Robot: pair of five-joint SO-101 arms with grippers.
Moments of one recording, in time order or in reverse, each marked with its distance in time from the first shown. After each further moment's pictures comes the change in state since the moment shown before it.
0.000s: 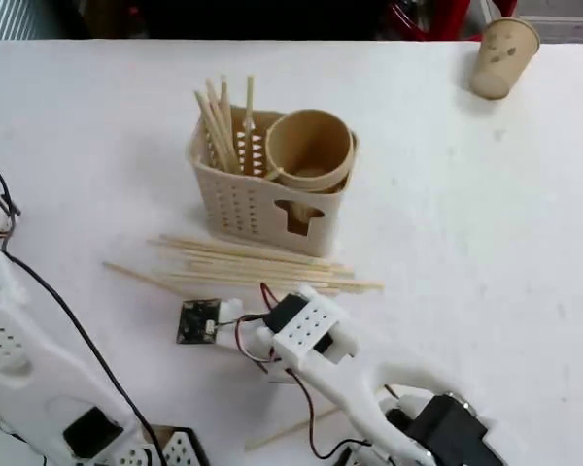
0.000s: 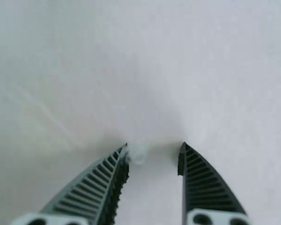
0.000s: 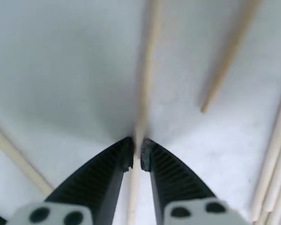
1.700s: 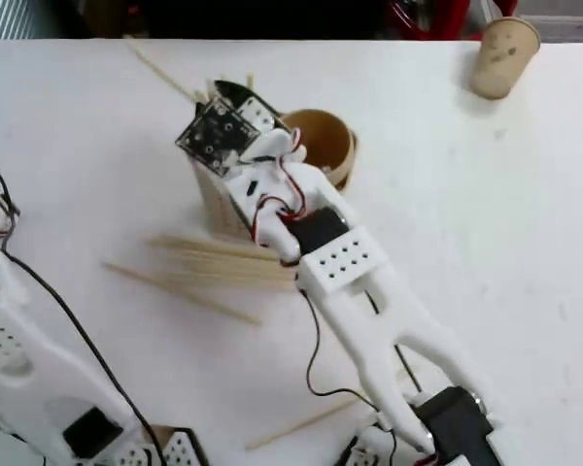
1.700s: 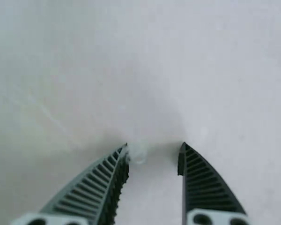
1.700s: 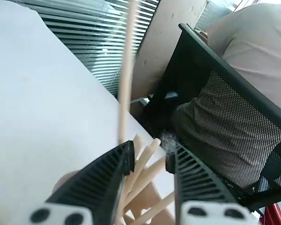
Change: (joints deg) left arm 0.1 0.0 0.0 0.0 0.0; right arm 15.0 0.1 -30.2 -46.8 -10.8
